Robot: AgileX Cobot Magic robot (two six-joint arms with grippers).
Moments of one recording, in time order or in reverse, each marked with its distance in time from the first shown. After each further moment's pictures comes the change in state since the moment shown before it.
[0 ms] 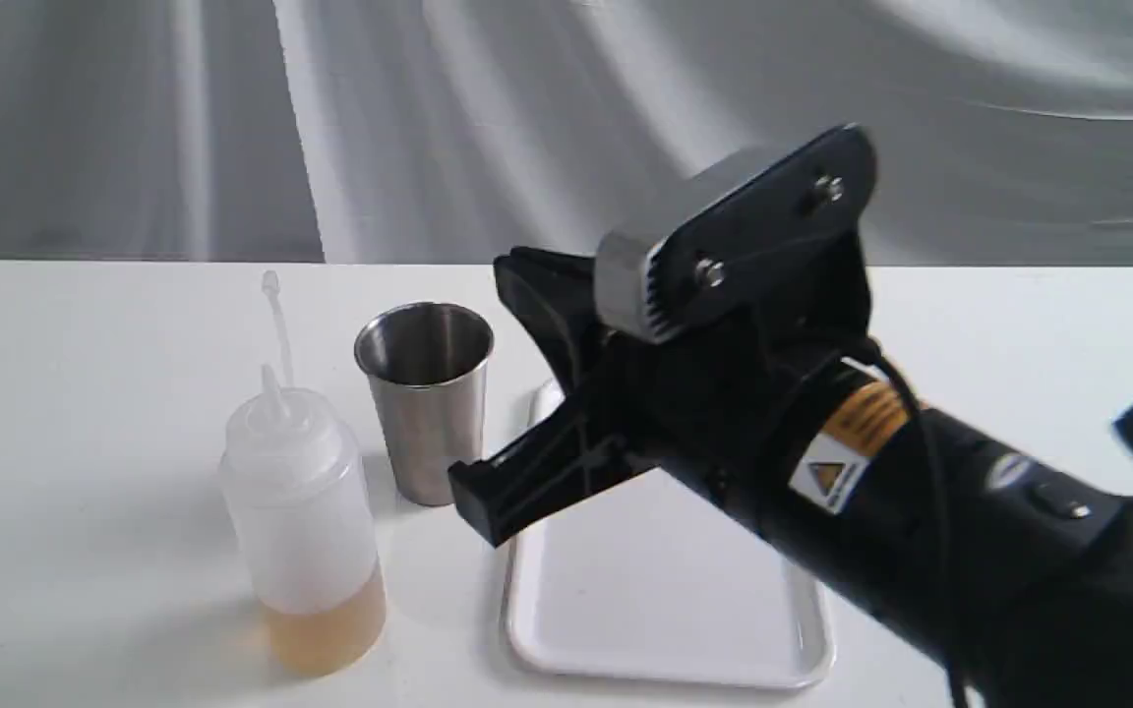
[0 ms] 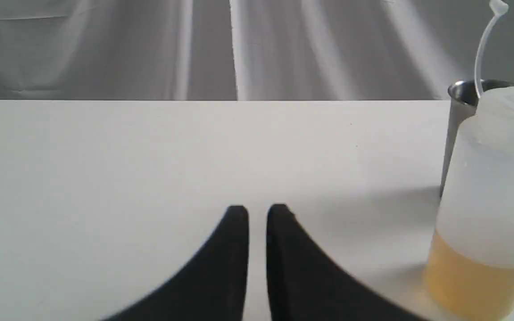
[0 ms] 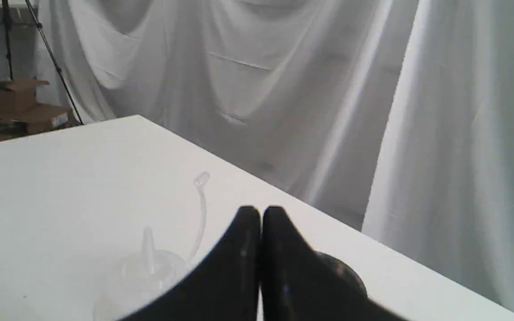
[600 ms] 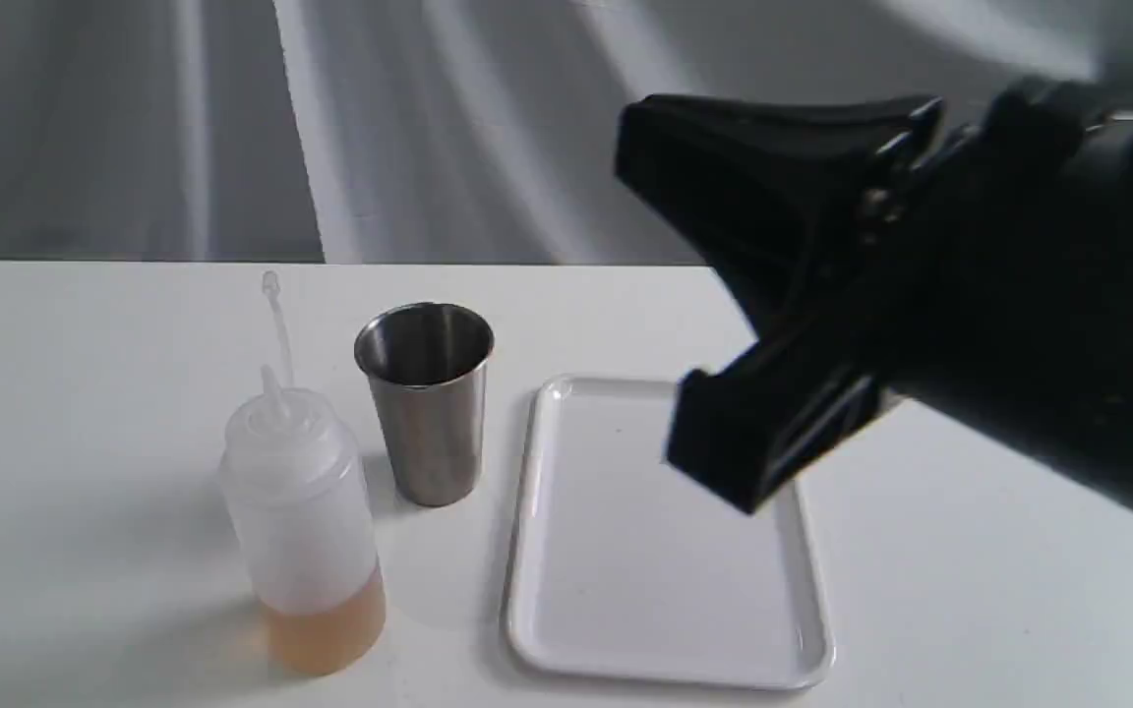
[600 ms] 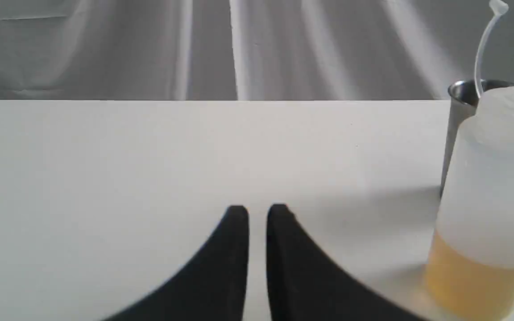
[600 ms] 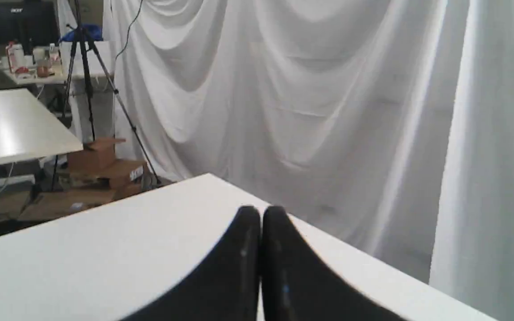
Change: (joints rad) left arm 0.000 0.000 0.000 0.000 0.000 0.000; right arm -0.009 -0.407 0.007 -0.220 0.312 0.287
